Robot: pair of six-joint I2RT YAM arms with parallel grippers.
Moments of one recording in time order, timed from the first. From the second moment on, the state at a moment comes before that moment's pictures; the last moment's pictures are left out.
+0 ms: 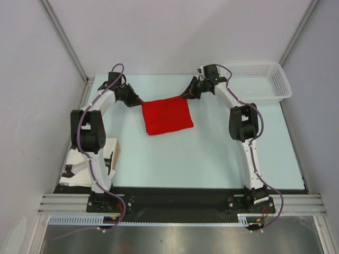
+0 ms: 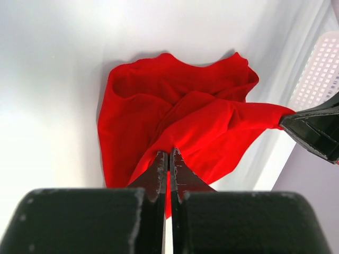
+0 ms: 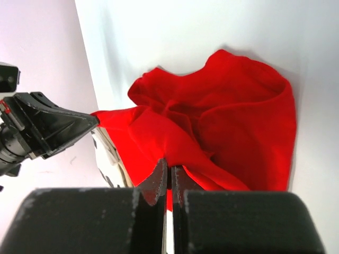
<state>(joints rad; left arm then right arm) -0.05 2.05 1.61 -0.48 0.42 -0.71 0.28 2.51 2.25 -0.54 -0.72 0.74</state>
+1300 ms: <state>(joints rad) 0.01 2.22 1.89 -0.51 0.32 -0.68 0.22 2.71 2.48 -0.31 -0.66 0.94</state>
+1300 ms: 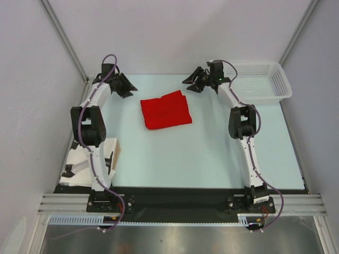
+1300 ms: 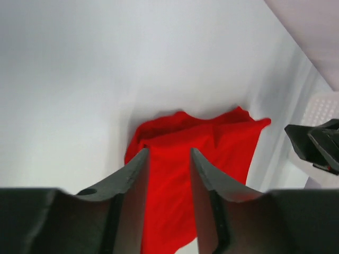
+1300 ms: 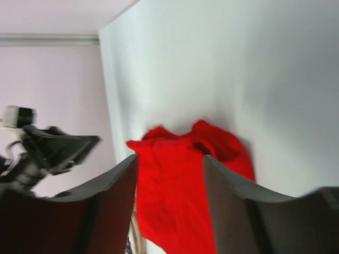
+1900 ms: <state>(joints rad) -0.07 2.09 1.44 -0.03 0.66 -0.76 0.41 2.60 2.27 -0.19 -0.76 0.83</state>
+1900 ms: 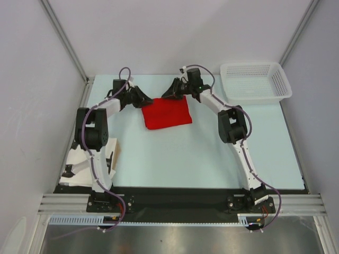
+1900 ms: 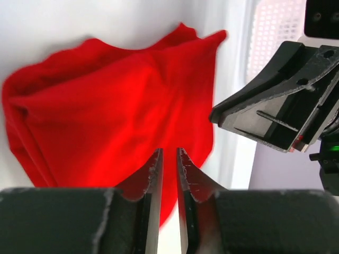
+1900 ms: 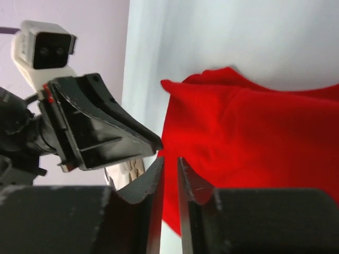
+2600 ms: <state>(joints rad) -0.03 2.45 1.71 0.14 0.71 -0.84 0.30 2.80 2.28 0.10 -0.63 1.05</state>
